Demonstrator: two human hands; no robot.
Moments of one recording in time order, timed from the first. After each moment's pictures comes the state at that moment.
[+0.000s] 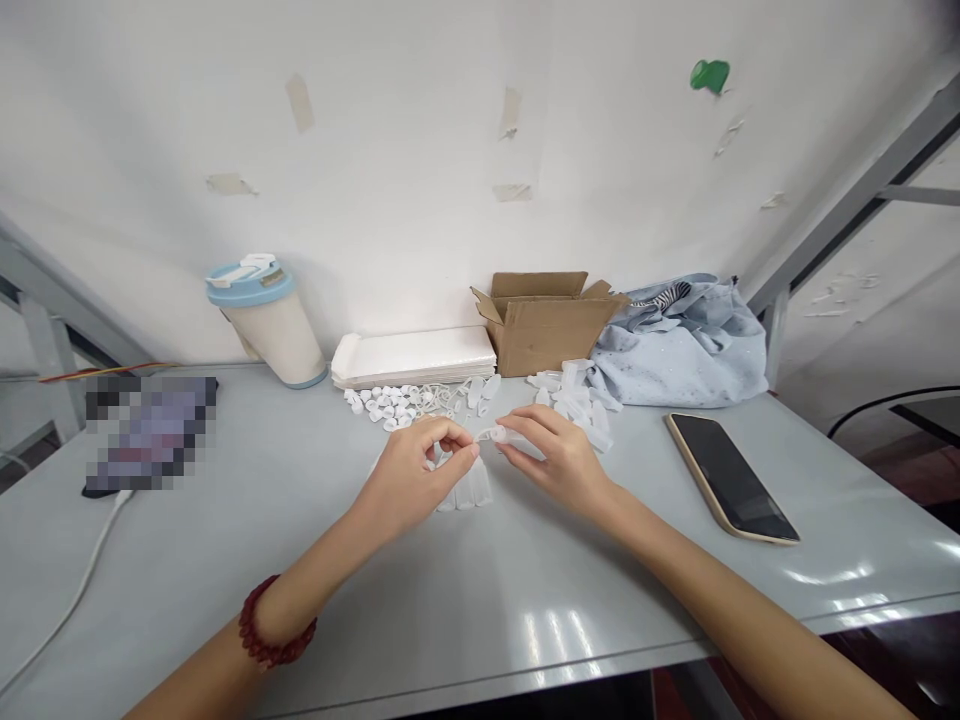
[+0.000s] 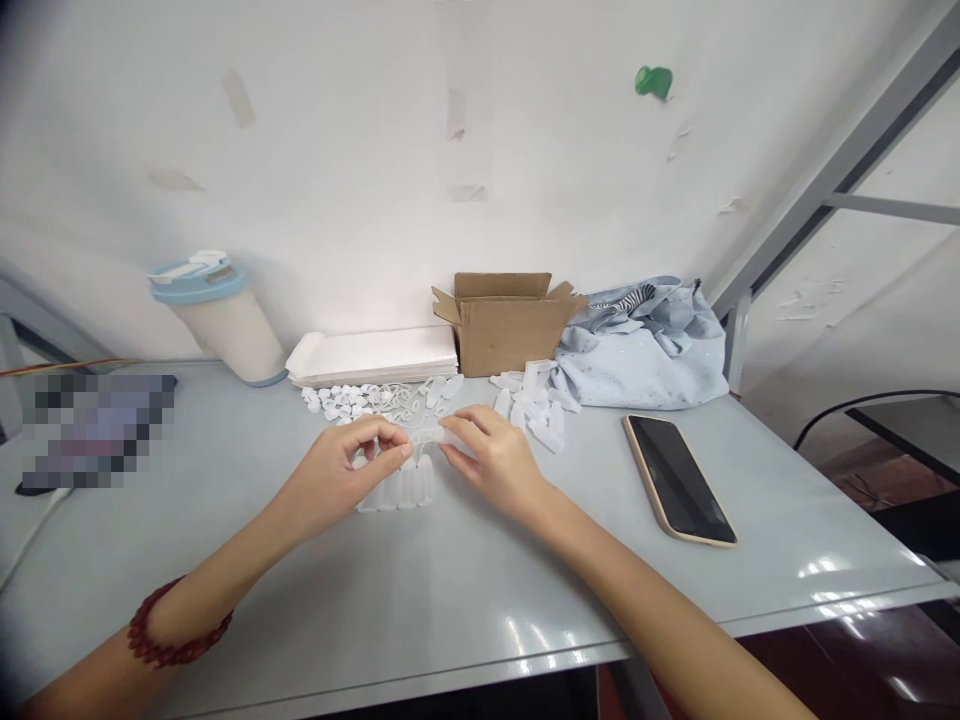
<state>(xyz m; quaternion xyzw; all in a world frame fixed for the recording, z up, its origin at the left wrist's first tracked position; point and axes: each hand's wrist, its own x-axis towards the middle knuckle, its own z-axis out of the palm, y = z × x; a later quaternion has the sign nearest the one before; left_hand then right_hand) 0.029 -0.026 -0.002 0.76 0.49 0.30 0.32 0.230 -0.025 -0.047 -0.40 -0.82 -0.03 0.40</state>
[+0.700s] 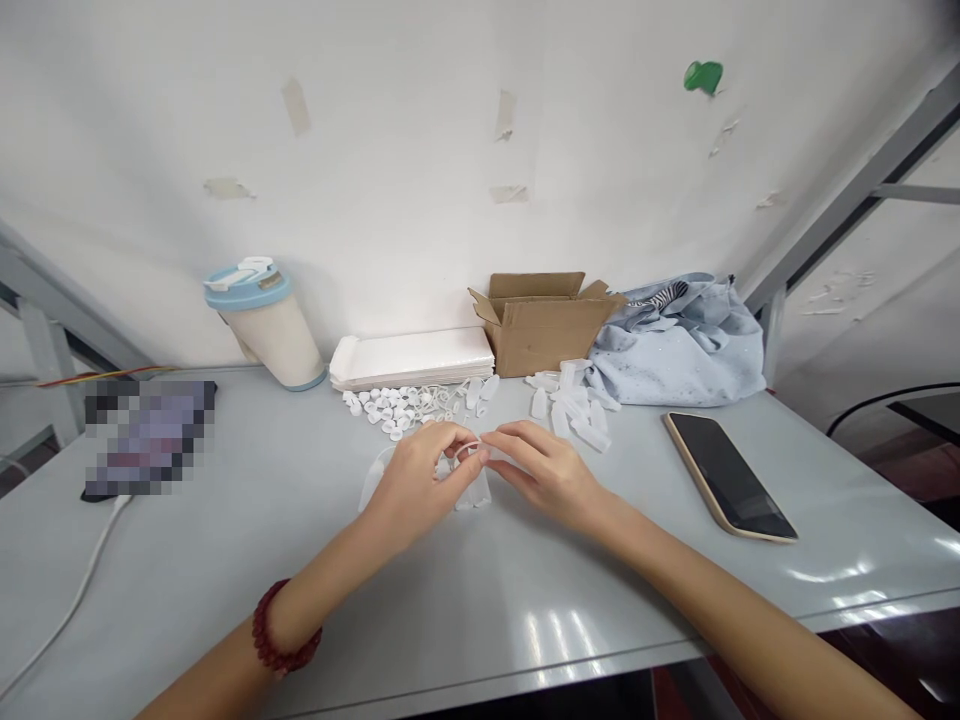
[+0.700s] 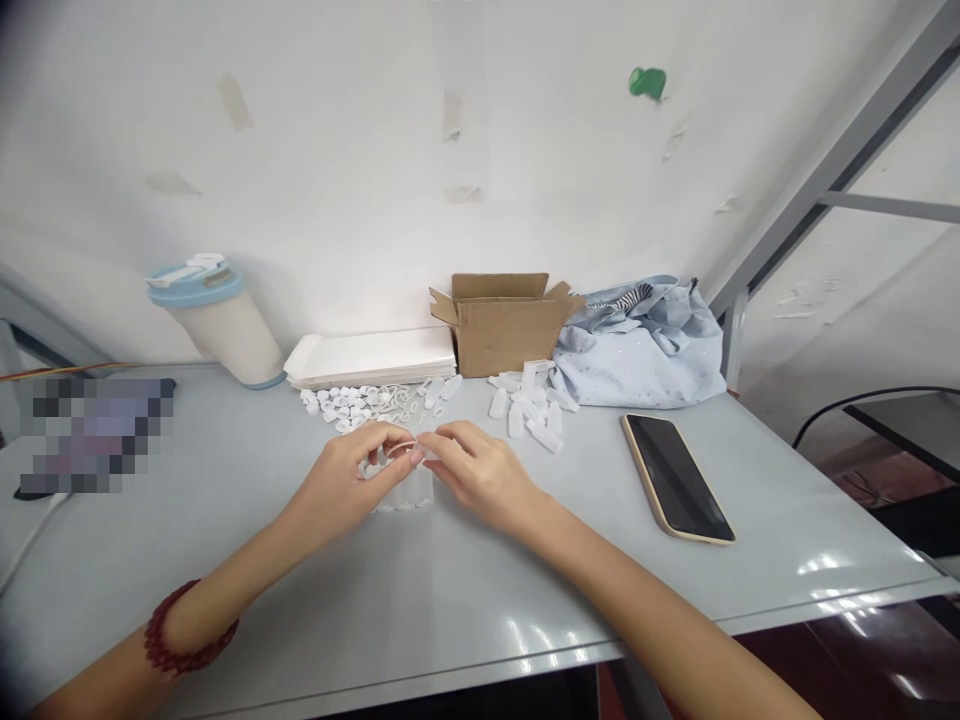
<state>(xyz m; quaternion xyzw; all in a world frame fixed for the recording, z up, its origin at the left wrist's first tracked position) 0.034 -0.029 -0.013 0.78 0.47 0.30 0.28 0.223 -0.033 -0.050 -0.34 -0.86 -0.04 0.39</state>
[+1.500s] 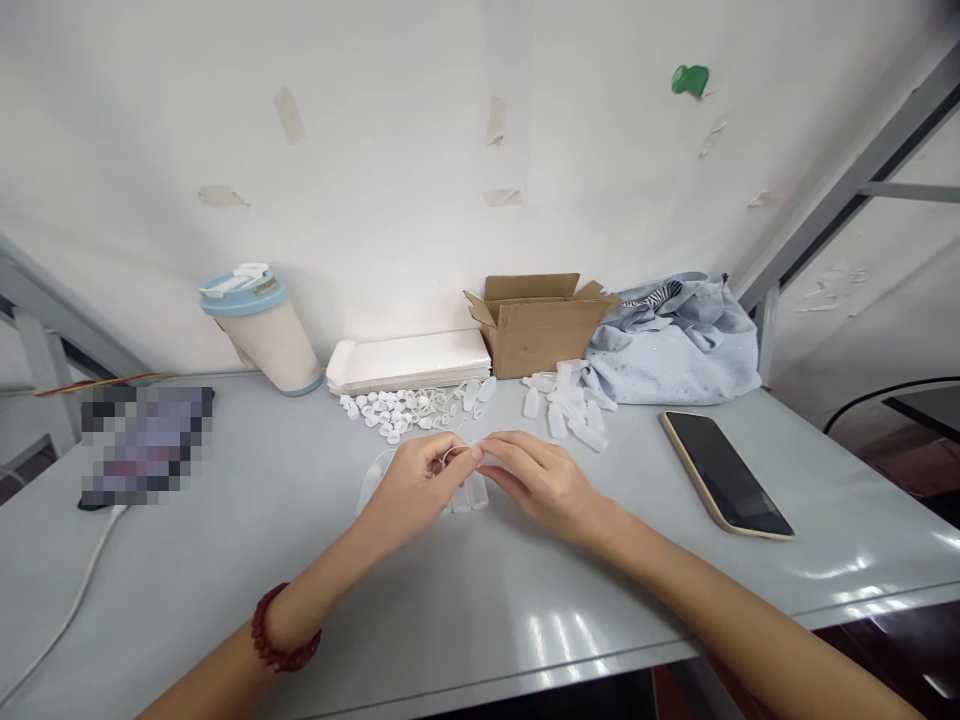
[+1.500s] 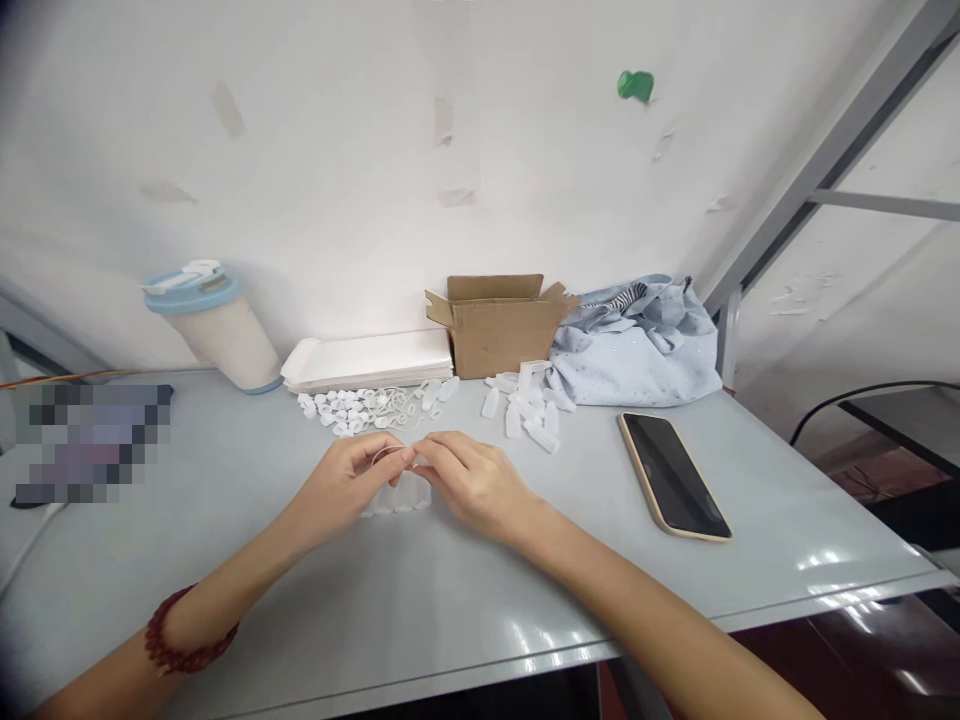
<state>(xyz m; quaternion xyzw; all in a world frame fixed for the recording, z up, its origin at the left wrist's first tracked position) 0.035 -0.027 -0.012 0.73 0.45 0.29 0.42 0.216 -0.039 -0.045 -0.31 -0.85 -0.06 0.43</state>
